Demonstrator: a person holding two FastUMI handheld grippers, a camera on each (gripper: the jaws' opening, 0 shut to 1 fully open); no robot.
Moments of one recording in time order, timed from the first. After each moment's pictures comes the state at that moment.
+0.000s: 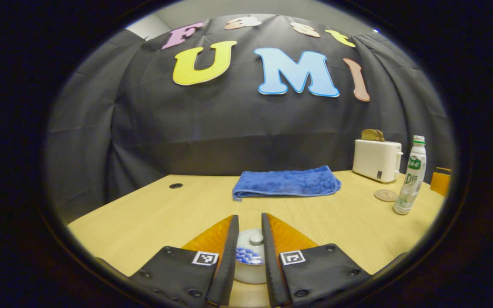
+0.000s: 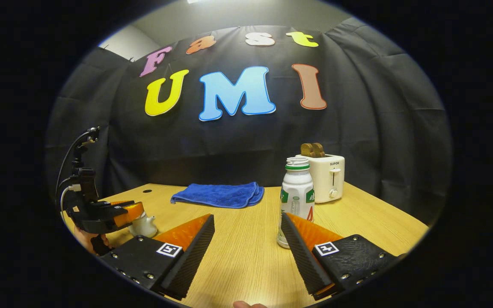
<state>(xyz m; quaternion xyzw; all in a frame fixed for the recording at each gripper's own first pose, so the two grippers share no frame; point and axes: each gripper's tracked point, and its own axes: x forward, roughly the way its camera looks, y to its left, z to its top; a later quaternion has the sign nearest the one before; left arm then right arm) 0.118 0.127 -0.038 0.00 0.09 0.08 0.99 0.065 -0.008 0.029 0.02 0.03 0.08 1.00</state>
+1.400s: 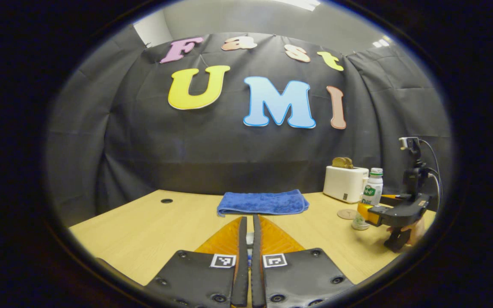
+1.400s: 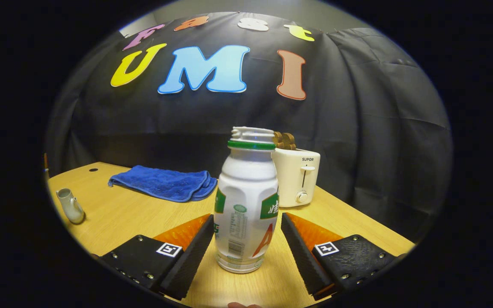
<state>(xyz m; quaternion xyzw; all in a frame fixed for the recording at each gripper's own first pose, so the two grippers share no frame) 0.039 0.103 0.032 -0.03 0.02 0.04 1.00 0.170 -0.085 -0.011 -0.03 0.06 -0.04 1.00</state>
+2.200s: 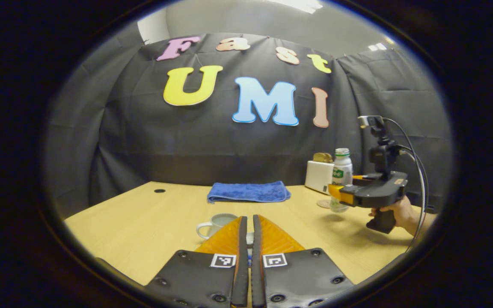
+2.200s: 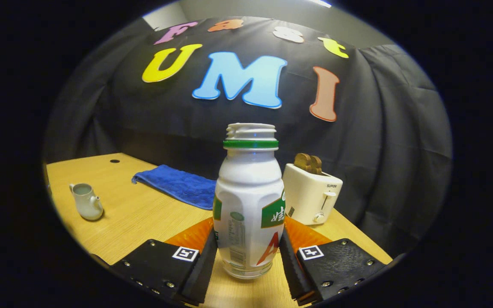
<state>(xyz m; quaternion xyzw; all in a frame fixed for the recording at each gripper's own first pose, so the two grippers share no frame) -0.037 0.068 0.020 -0.03 0.03 -0.03 1.00 0.146 -0.009 0.024 -0.14 0.05 0.05 0.99</state>
